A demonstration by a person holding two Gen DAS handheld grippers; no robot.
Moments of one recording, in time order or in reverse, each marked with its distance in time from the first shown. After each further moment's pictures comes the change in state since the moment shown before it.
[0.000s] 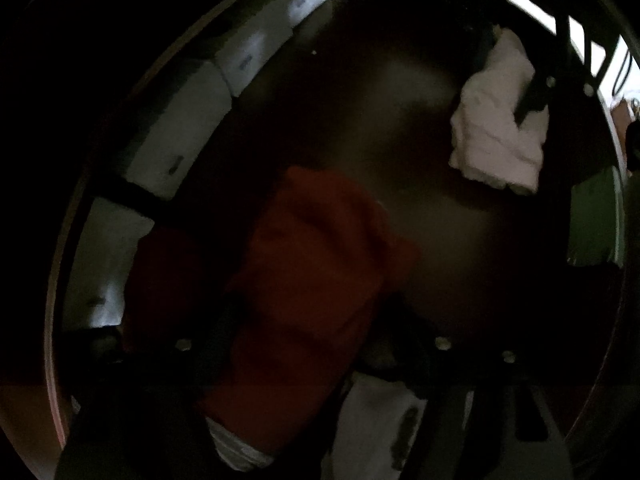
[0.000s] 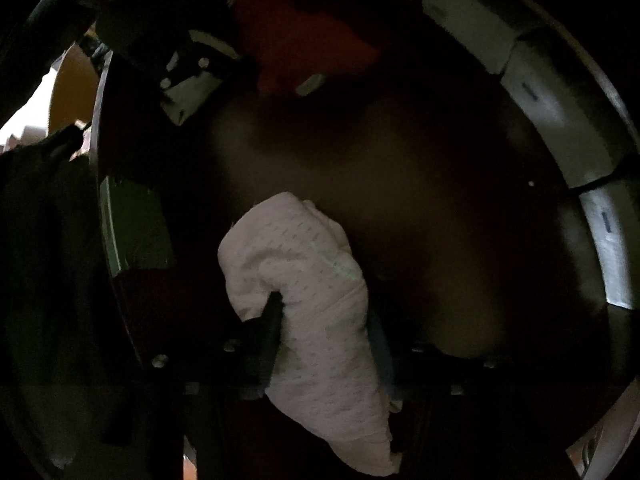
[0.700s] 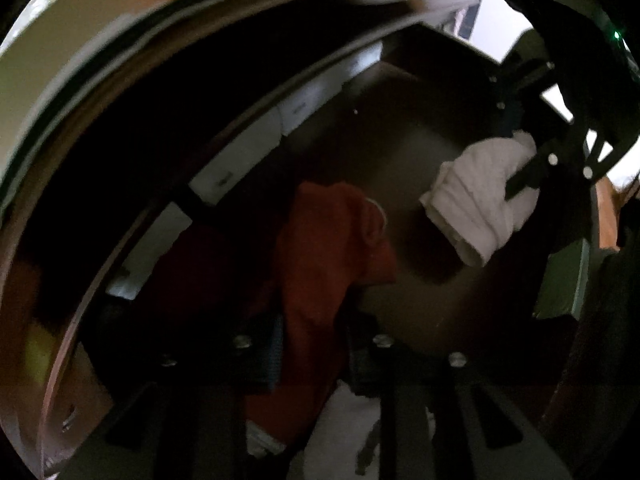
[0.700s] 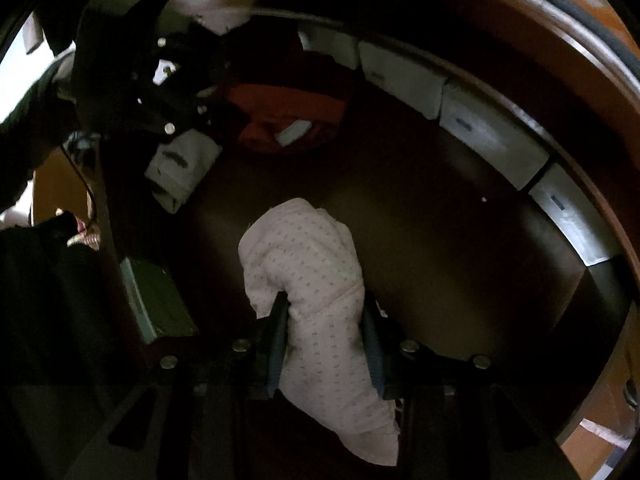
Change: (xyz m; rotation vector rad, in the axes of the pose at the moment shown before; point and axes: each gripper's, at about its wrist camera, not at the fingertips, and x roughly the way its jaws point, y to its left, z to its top) left arm -0.043 0.008 -0.021 -0.212 -0.177 0.022; right arm -0.045 0.030 -0.046 0.196 -0.295 -0.067
